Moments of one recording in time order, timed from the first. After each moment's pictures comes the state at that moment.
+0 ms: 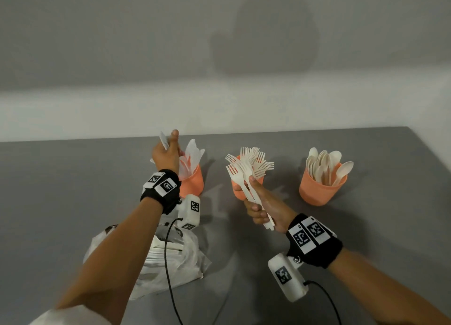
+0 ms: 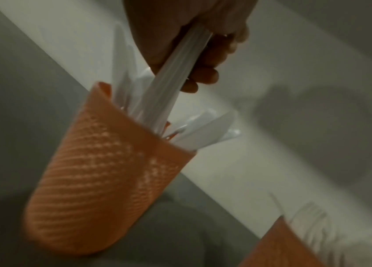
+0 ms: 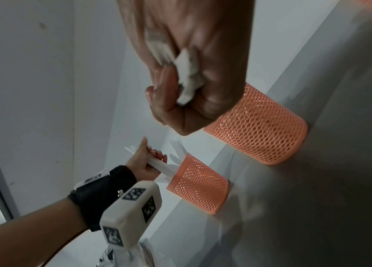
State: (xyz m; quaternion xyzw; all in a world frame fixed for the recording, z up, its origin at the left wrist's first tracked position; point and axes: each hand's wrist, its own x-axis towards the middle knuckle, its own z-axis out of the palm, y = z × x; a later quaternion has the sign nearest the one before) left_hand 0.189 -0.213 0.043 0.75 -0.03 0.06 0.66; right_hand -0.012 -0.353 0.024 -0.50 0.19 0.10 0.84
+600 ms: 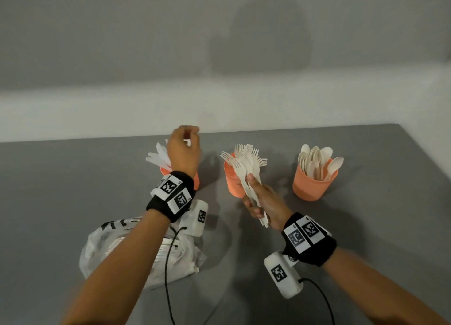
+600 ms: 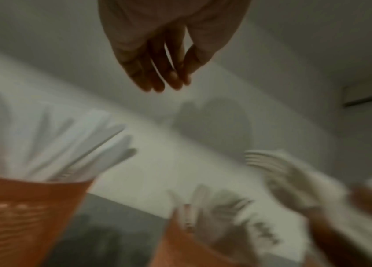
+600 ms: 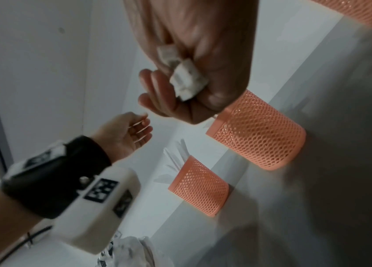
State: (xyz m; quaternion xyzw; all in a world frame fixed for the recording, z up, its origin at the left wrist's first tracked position) left_hand 0.133 -0.241 0.077 0.80 -0.16 0.13 0.56; right_hand -0.024 -0.351 0.022 -0.56 0.22 0.00 0.80
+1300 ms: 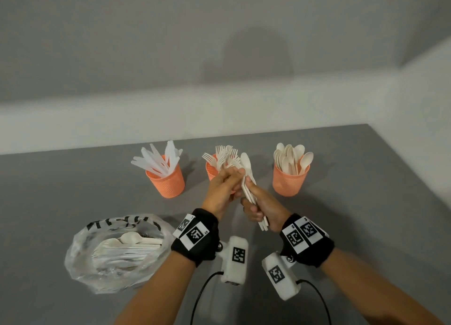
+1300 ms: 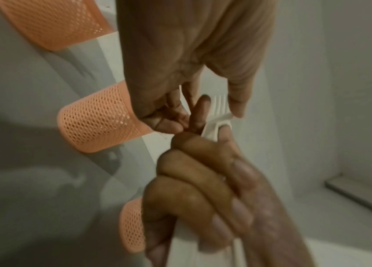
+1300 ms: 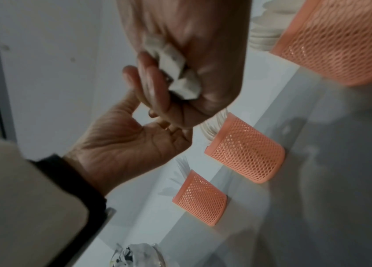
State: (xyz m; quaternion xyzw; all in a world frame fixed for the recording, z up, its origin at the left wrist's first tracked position) left_hand 0.009 -0.276 0.046 0.60 -0.15 -0.34 0.71; right_hand -0.071 -0.365 0.033 -0.57 0.18 0.01 0.81
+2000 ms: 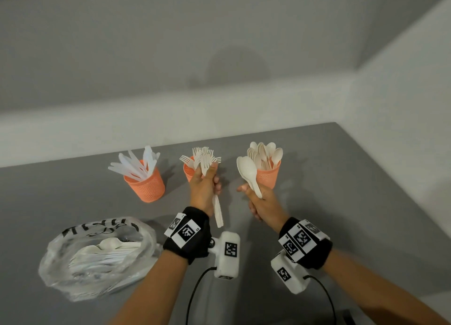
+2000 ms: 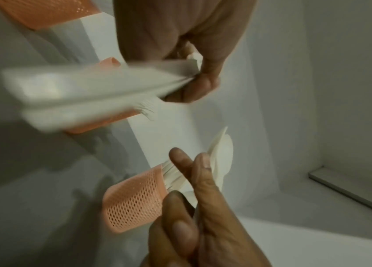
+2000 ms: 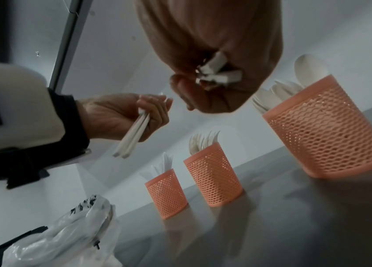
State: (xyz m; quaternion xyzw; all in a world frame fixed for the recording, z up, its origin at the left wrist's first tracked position) left_hand -0.022 -0.294 0.051 0.57 -0.08 -0.24 0.78; right_hand -0.127 -0.392 0.012 -0.73 0.21 -0.19 0.62
